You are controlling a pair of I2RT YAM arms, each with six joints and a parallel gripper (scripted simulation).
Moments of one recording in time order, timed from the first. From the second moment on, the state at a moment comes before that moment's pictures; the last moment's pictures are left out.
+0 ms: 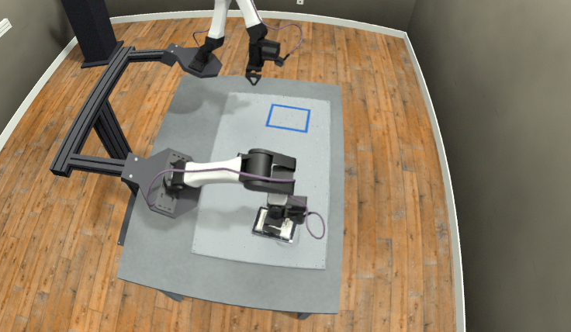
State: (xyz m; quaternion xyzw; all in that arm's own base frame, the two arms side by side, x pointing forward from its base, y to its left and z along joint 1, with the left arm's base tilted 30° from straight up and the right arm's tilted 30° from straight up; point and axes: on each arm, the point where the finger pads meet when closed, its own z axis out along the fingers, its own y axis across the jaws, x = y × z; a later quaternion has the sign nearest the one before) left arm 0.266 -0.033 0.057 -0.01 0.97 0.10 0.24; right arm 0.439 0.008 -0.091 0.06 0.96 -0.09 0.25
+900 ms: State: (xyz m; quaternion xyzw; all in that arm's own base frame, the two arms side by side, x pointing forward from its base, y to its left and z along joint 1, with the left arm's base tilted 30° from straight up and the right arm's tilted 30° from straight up) left arm 0.266 -0.033 0.057 -0.01 0.97 0.10 0.24; right arm 0.439 0.008 -0.091 0.06 0.96 -0.09 0.25
